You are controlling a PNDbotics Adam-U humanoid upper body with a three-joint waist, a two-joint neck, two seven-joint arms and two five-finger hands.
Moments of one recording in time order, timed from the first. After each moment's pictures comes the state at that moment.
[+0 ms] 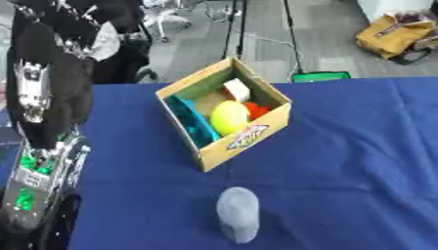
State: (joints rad) left arm -0.51 0.09 -0.05 -1.99 -0.02 -0.45 -0.04; right arm -0.18 -0.45 -0.17 -1.98 0.83 -0.38 -0.85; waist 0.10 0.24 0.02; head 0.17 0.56
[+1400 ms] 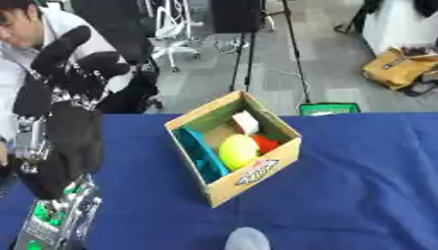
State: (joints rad) left arm -0.49 0.07 -0.07 -1.99 0.04 -0.49 0.01; right arm -0.18 -0.39 -0.20 -1.98 0.88 -0.37 -0.86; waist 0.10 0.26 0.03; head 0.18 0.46
